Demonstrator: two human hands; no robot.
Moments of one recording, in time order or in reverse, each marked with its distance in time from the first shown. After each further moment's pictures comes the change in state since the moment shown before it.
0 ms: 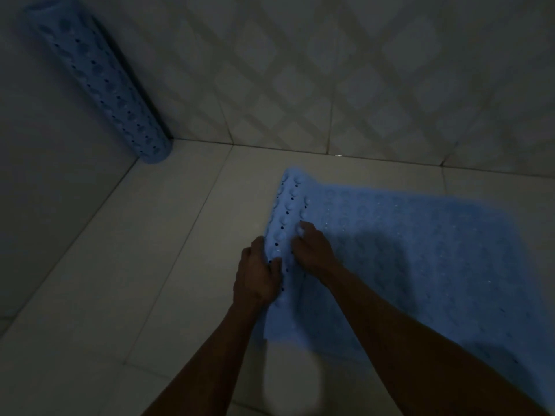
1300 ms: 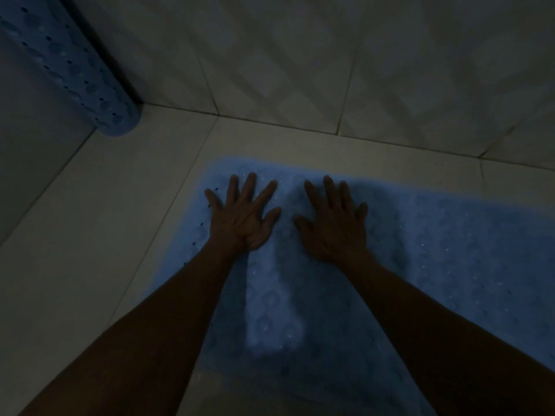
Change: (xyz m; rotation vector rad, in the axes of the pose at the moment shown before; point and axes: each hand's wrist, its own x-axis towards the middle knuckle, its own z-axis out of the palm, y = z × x) left_hand 0.158 -0.020 0.007 0.749 -0.191 0.166; right_hand 0.090 0.032 -0.023 -0.652 0.156 -0.216
